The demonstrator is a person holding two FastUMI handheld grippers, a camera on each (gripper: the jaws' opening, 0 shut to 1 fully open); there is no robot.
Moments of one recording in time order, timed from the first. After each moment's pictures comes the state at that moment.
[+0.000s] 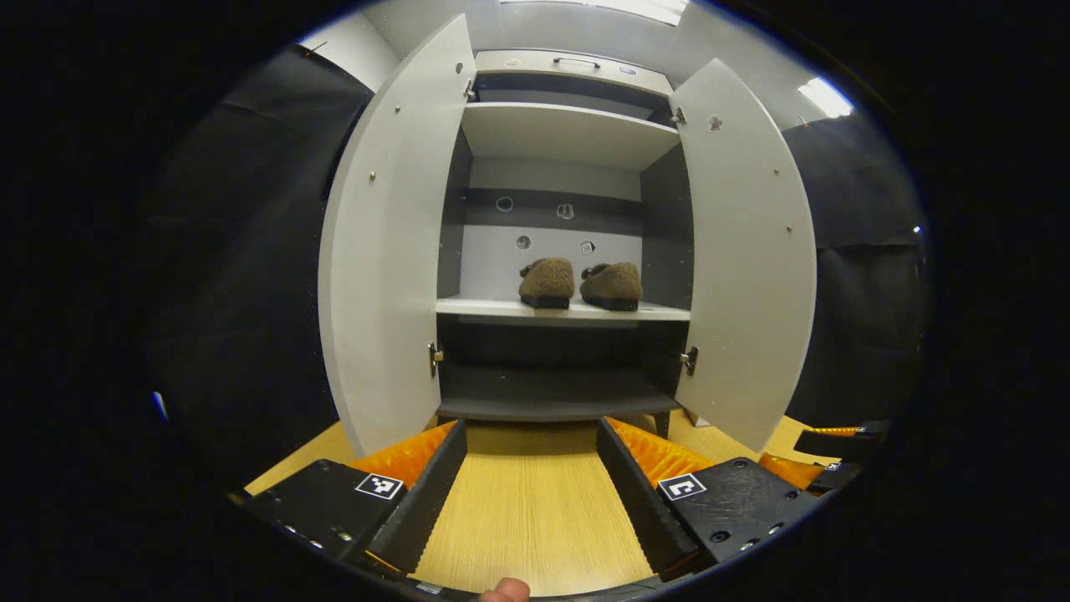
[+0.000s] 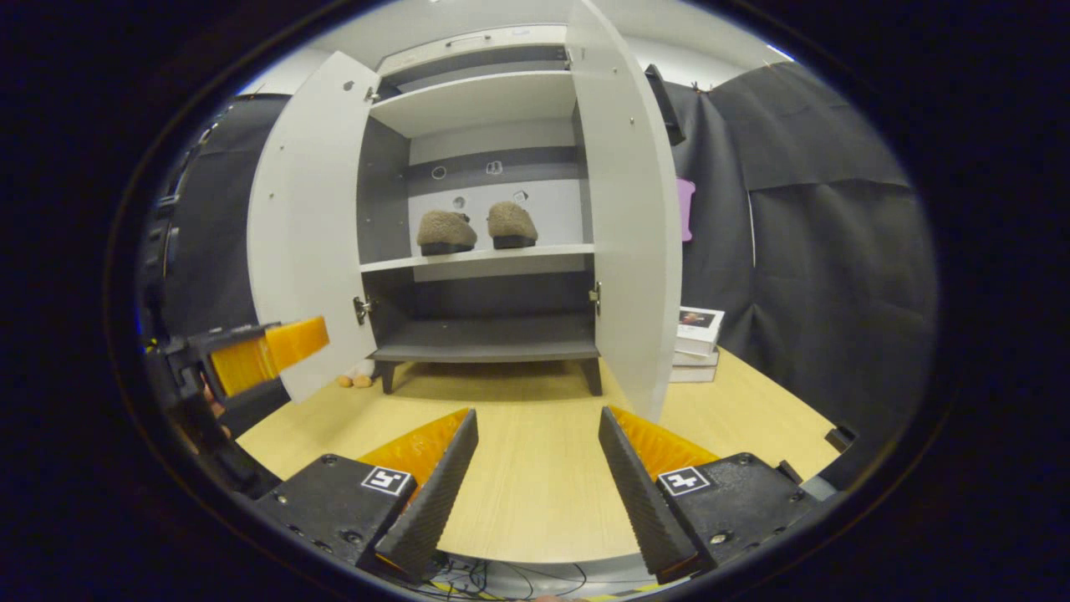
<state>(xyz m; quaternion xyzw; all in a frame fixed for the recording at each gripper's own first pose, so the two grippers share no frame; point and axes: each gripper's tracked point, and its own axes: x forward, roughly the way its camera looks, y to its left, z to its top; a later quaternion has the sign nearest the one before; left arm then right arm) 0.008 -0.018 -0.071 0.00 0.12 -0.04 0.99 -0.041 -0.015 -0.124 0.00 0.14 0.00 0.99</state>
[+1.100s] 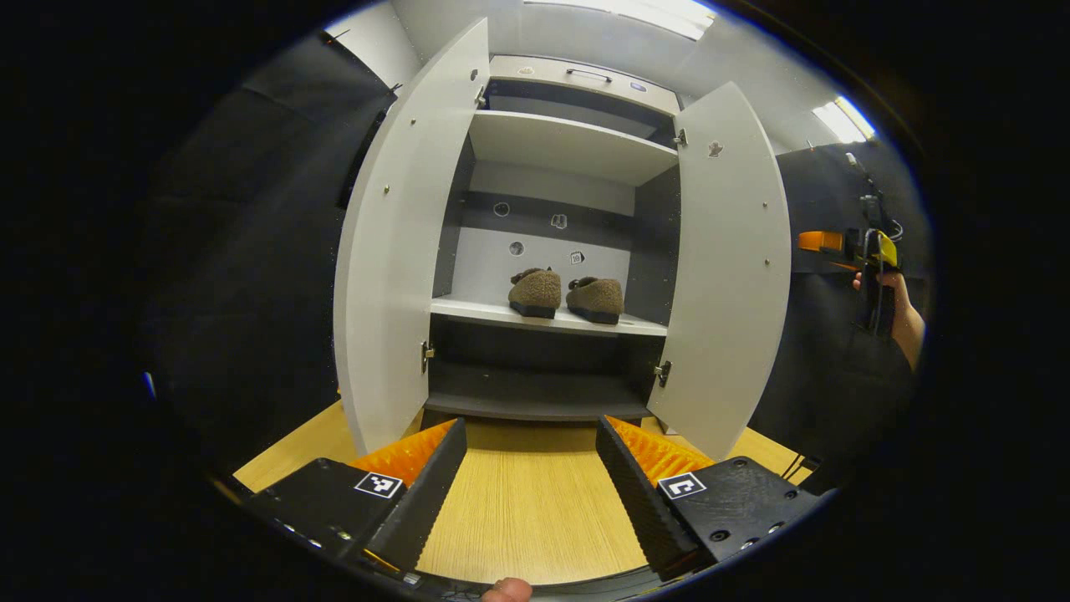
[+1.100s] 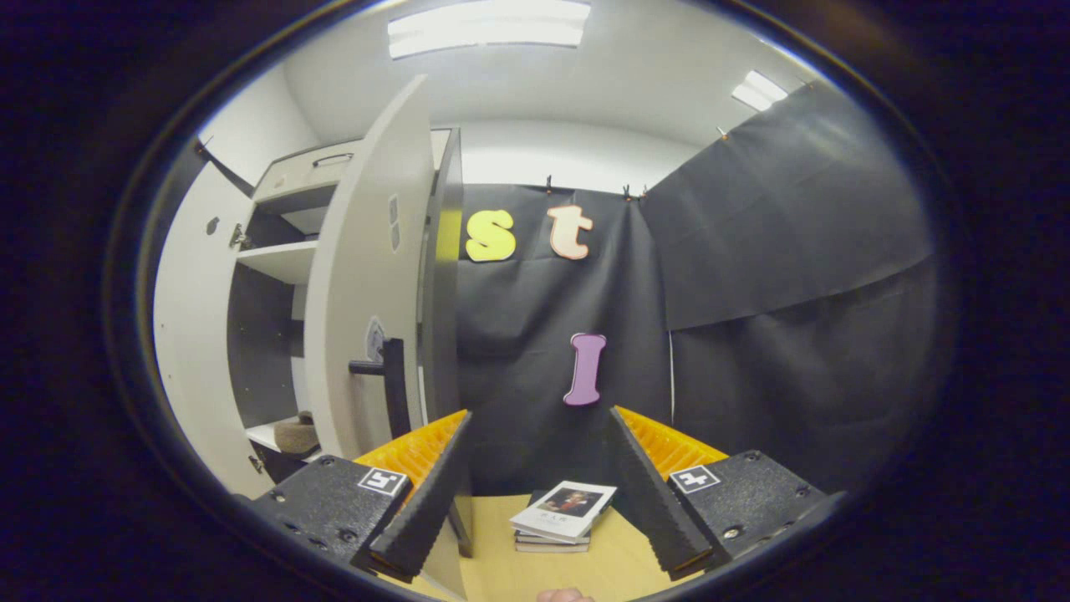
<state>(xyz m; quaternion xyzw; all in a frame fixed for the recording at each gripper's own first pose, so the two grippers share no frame) -0.015 -0.017 -0.030 -0.03 0.10 -0.06 0.99 0.077 -0.223 0.205 -0.01 -0.07 -0.09 0.99</state>
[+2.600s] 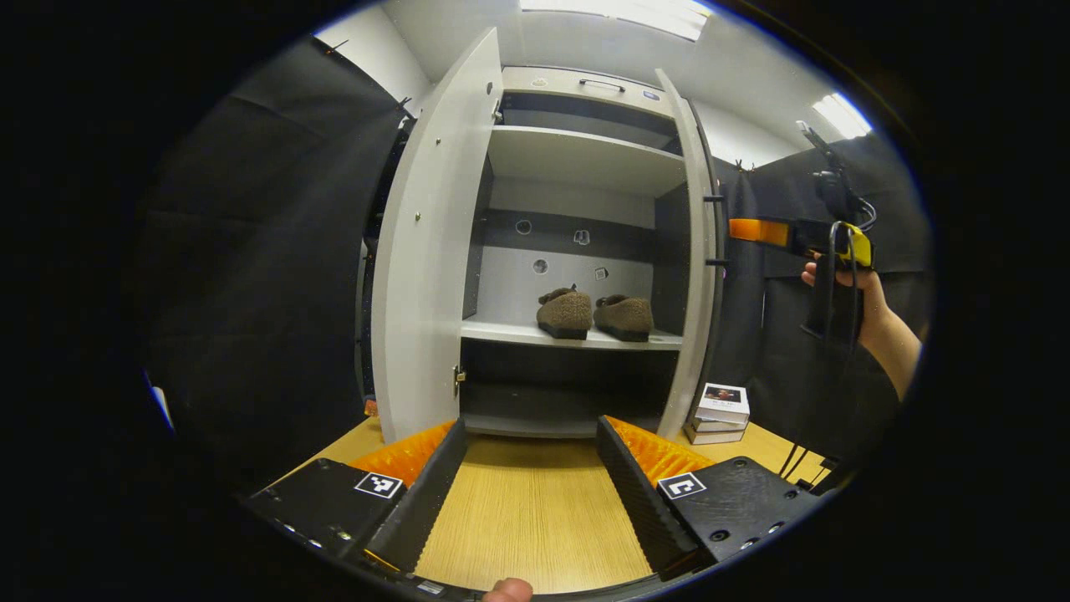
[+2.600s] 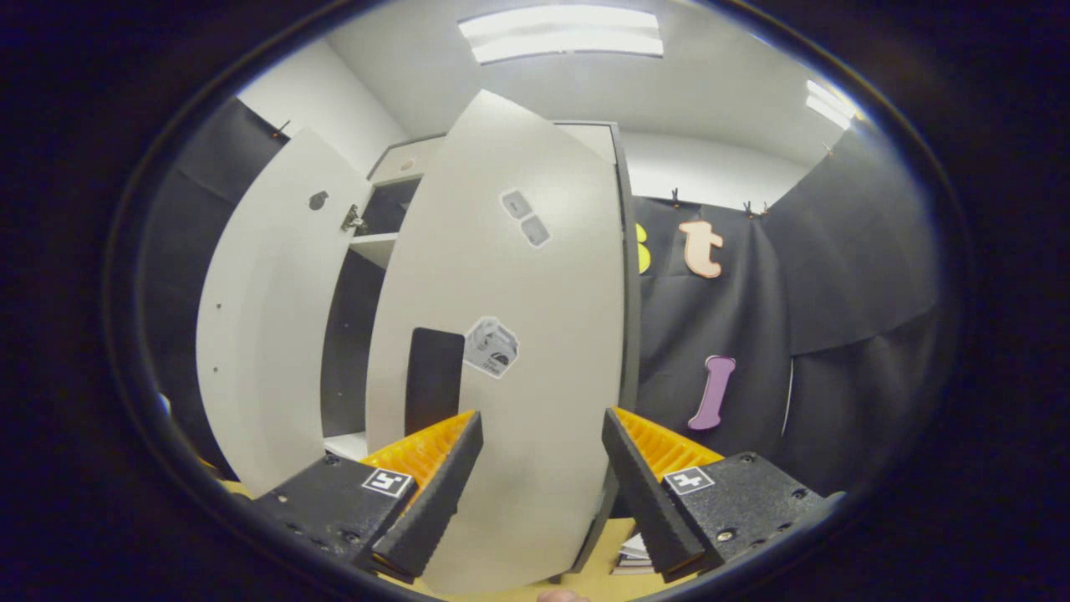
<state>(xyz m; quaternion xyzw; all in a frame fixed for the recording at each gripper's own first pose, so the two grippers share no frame) -0.004 0.017 -0.009 -0.02 0.07 -0.02 1.00 0.142 -0.015 0.187 -0.06 -0.11 0.07 0.99</state>
